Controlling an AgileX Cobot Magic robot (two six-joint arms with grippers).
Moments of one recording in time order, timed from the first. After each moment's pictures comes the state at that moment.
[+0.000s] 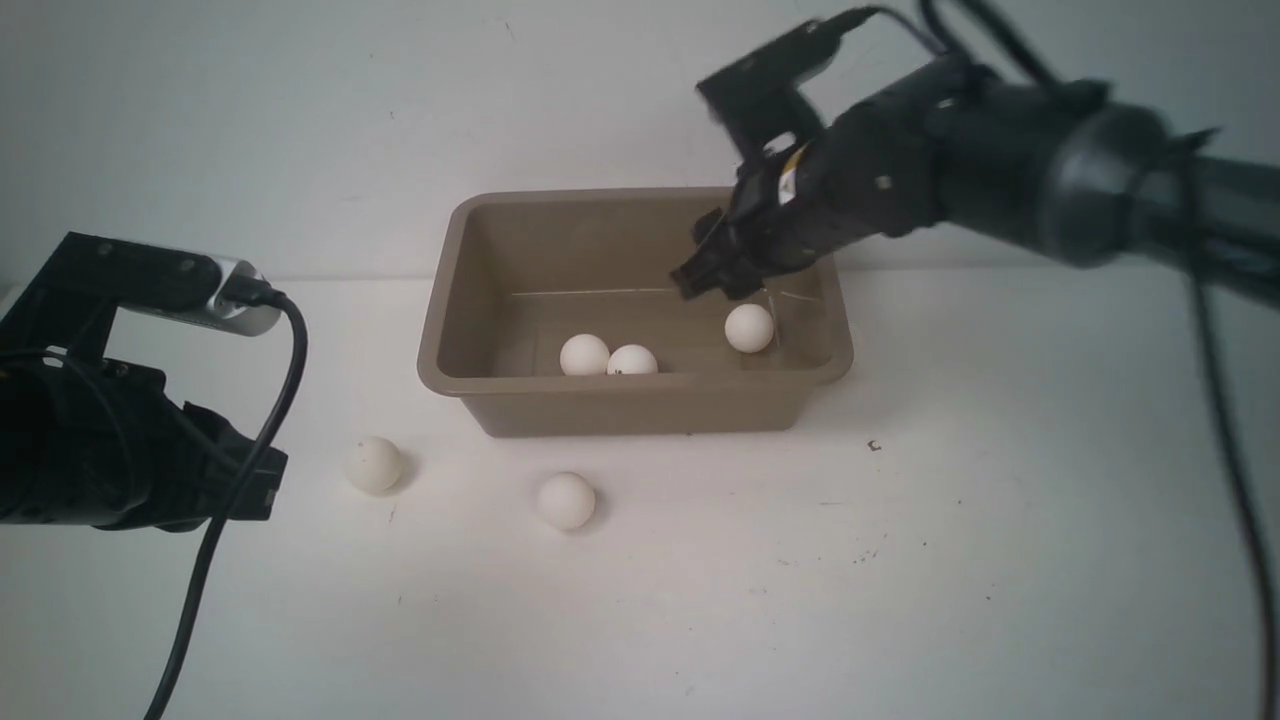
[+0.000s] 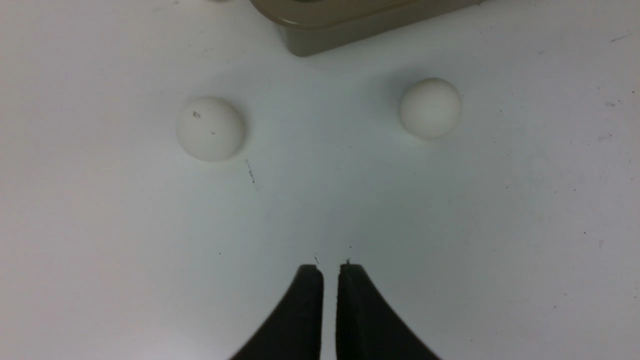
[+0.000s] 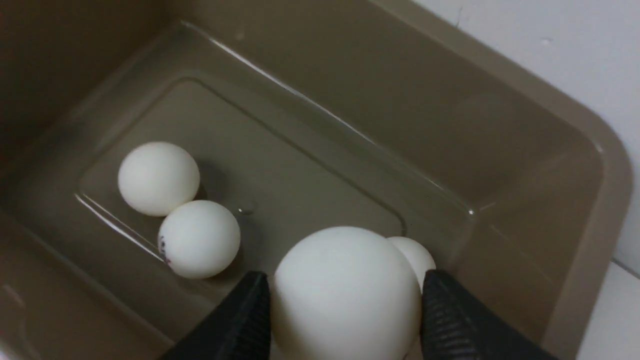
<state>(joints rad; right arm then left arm) 0.51 2.09 -1.76 -0.14 0.65 -0.06 0.07 1.20 -0.78 -0.65 0.71 0.76</state>
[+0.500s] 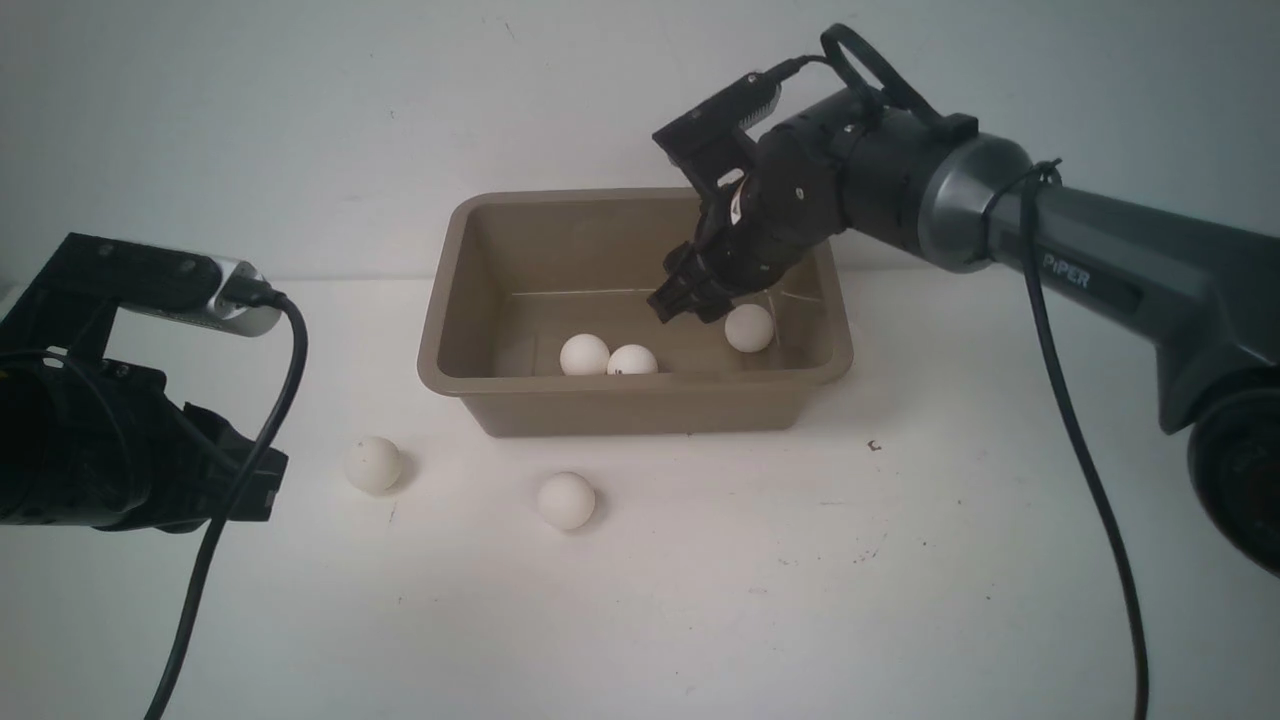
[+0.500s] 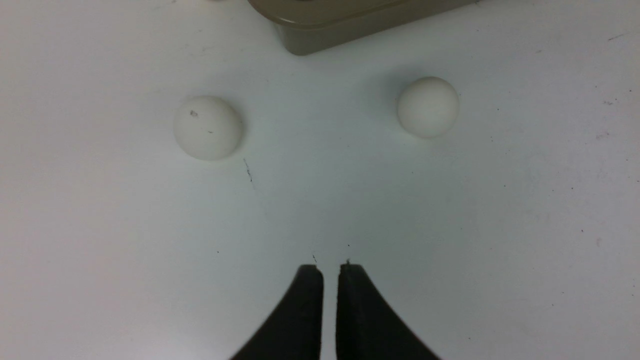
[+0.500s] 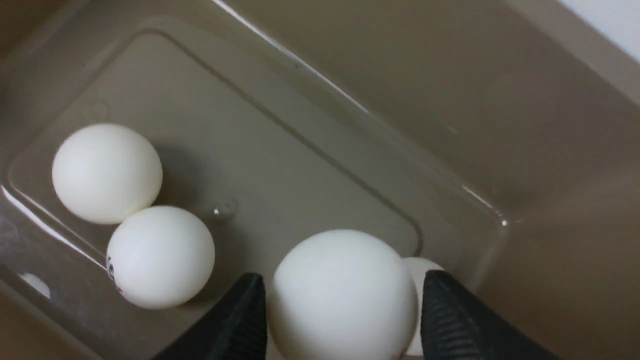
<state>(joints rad) 0.51 2.25 -1.97 -0.13 0.77 -0.10 0.07 1.20 -0.78 -0.65 0.71 0.76</state>
